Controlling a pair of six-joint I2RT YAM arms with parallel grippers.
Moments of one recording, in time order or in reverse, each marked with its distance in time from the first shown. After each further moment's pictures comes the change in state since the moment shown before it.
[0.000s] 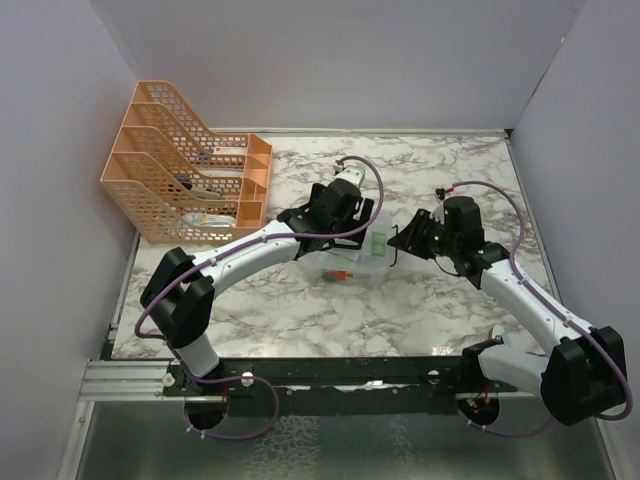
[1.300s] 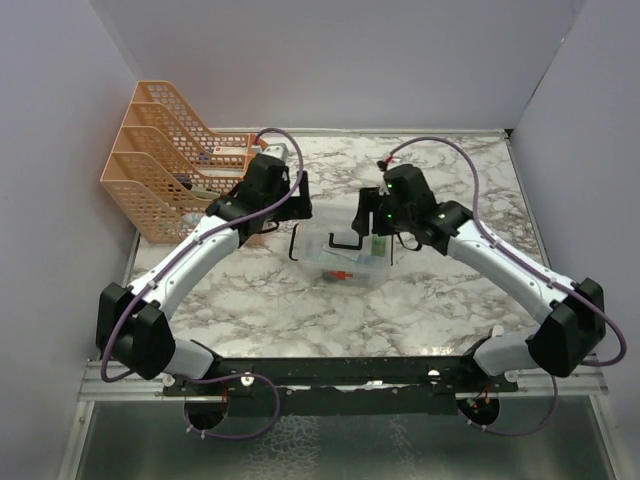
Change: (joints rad) left arm 0.288 -0.232 -0.036 -0.171 0.175 -0.103; right arm 0.299 0.224 0.470 -0.299 0.351 -0.225
